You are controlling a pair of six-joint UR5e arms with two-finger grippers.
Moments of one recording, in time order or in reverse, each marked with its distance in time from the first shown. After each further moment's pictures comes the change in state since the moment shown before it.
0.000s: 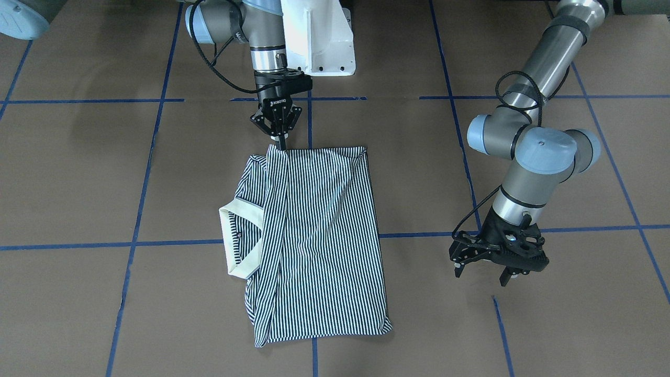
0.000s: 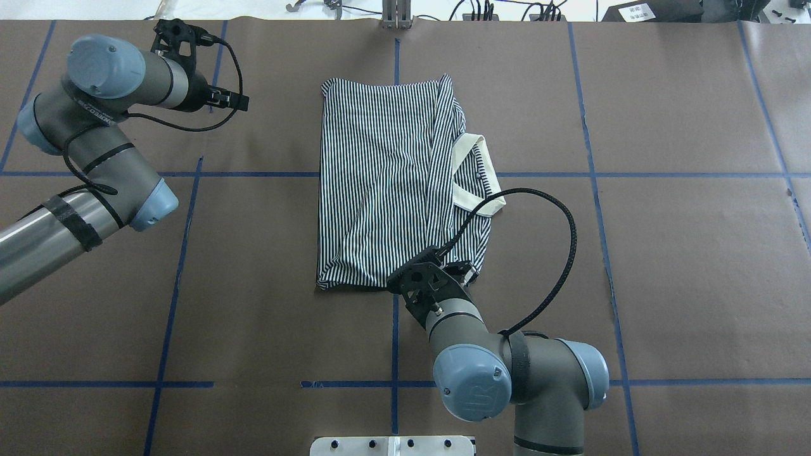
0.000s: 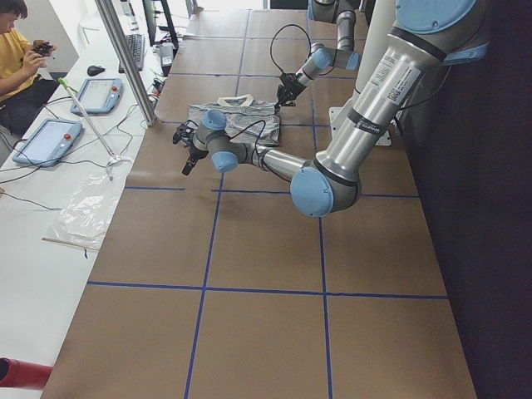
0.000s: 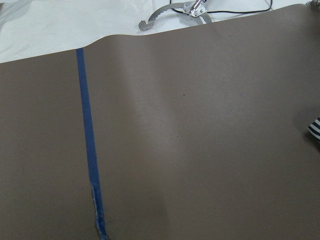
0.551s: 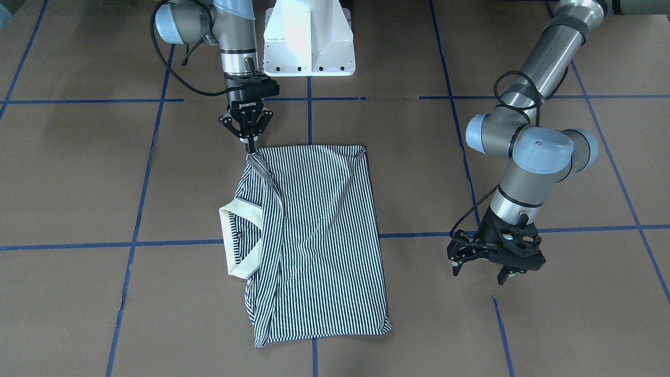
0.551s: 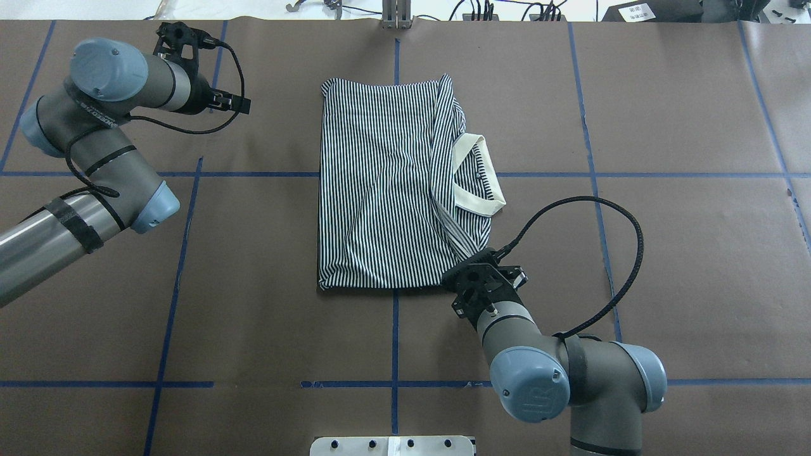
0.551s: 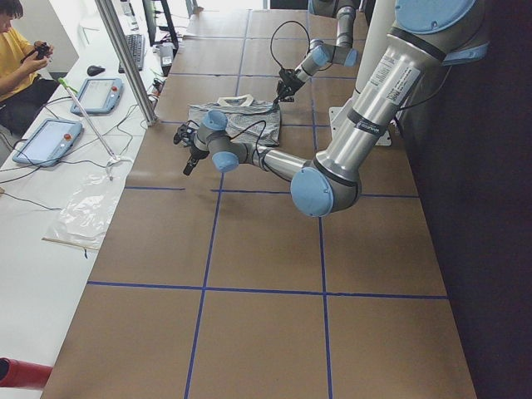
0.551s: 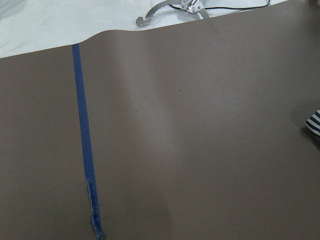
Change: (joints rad) left arm 0.006 0.001 0.000 0.000 0.000 0.000; right arm -0.001 -0.170 0.096 0.007 0.003 0.128
